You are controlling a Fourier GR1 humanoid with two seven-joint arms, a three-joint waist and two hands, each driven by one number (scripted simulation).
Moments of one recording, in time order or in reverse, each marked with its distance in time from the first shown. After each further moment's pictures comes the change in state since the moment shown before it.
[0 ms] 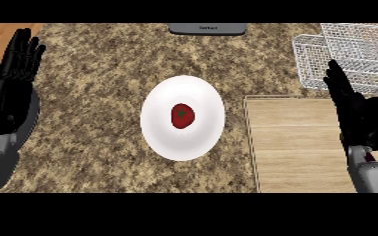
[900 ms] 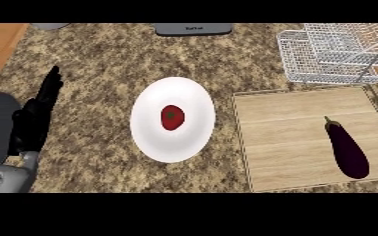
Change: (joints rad) left arm 0.096 -0.042 -0.104 0.101 -0.192 0.111 0.170; right arm 0.402 -0.233 -0.392 -0.213 0.008 -0.157 0.313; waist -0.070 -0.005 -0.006
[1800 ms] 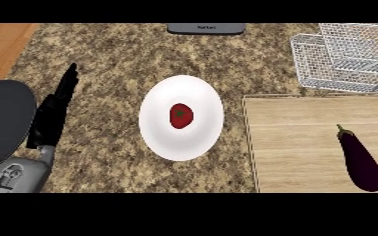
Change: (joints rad) left arm -0.050 -0.066 -0.021 0.030 -0.068 -0.029 0.014; right arm -0.219 -0.404 0.175 -0.045 -0.148 0.459 0.586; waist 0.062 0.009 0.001
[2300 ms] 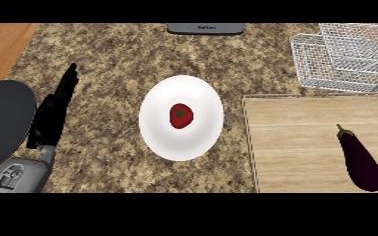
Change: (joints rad) left arm 0.004 -0.020 0.023 -0.003 -0.026 -0.016 0.008; right arm -0.137 0.038 0.174 0.125 0.002 0.028 0.068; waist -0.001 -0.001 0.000
